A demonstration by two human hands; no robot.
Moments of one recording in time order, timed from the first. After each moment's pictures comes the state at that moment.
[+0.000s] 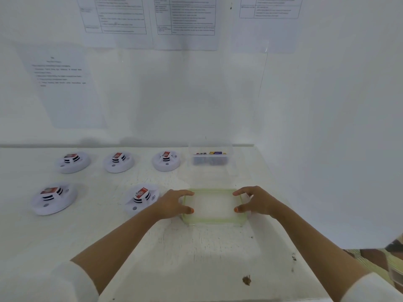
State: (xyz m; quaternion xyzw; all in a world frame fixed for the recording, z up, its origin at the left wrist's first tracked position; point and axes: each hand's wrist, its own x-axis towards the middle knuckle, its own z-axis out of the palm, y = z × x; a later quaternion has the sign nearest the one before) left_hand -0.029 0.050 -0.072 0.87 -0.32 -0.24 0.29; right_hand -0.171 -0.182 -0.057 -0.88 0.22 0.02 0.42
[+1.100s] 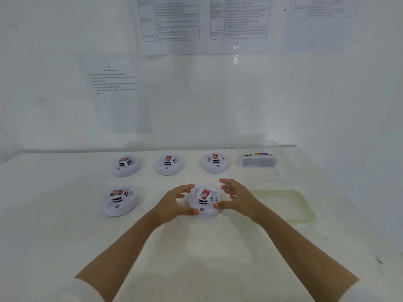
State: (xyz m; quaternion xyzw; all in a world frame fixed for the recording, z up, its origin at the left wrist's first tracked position) left_hand 0.046 0.203 -0.074 0.80 -0.31 -0.20 0.47; right_hand -0.069 0.007 -0.061 -0.81 0.13 -0.05 0.57
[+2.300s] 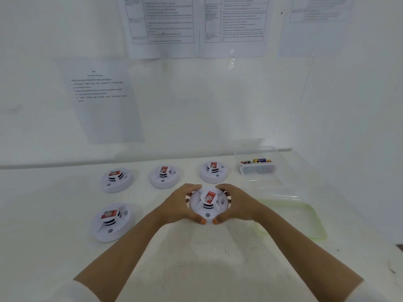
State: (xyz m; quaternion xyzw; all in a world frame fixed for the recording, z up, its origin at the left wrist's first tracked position) left_hand 0.087 0.173 -0.058 0.79 -0.42 -0.21 0.39; right_hand -0.040 0.009 -0.034 -0.91 0.11 0.00 0.39
